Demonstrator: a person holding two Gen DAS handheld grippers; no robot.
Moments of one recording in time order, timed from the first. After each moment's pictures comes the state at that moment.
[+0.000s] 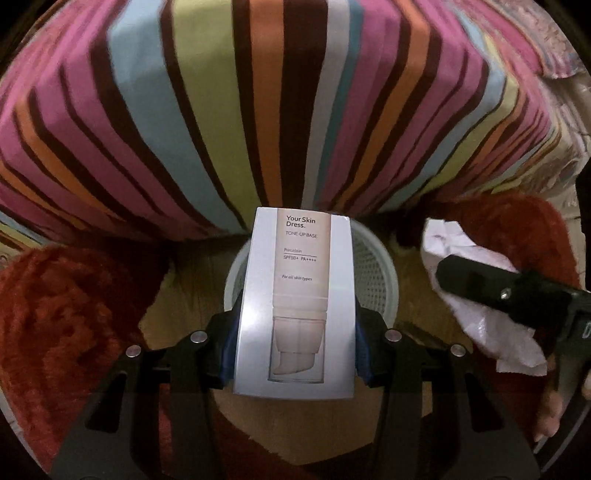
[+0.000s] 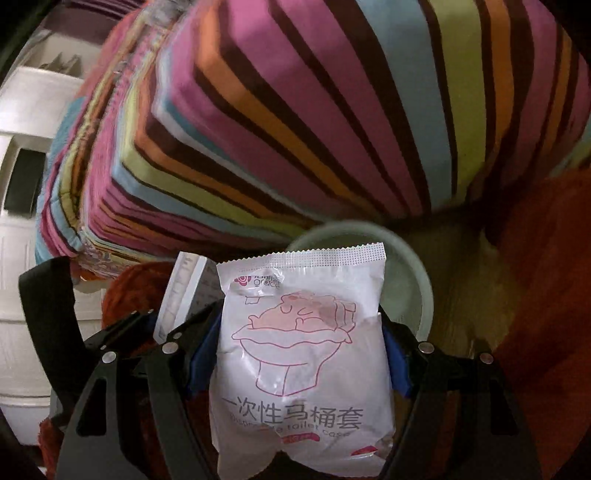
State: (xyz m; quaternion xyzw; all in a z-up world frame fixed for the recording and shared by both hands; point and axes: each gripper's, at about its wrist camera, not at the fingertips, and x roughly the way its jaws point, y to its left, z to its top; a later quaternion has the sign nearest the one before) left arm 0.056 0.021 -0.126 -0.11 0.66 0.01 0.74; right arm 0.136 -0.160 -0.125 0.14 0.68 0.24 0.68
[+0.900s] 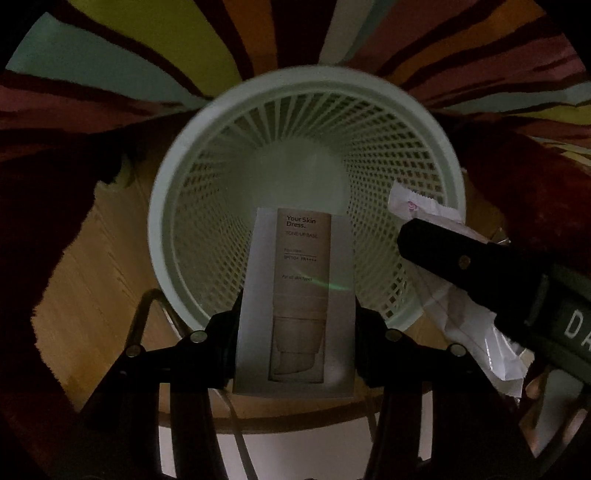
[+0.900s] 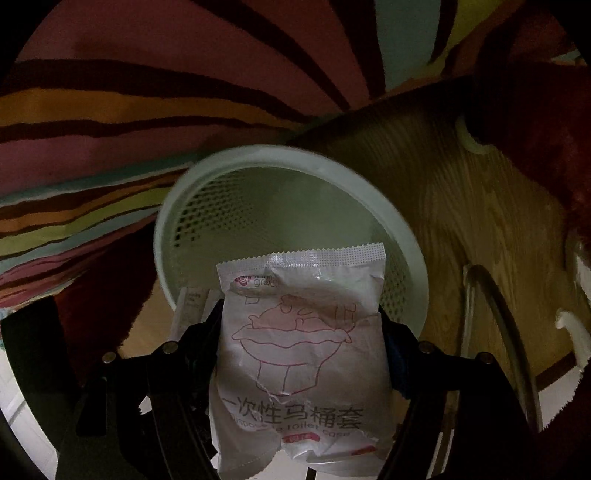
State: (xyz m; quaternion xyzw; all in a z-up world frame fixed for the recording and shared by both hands) left arm 0.089 -0.003 -0.290 -0.16 0.83 0.02 0.54; right arm 0.156 -0.146 -0.273 0.12 0.83 0.09 0.54
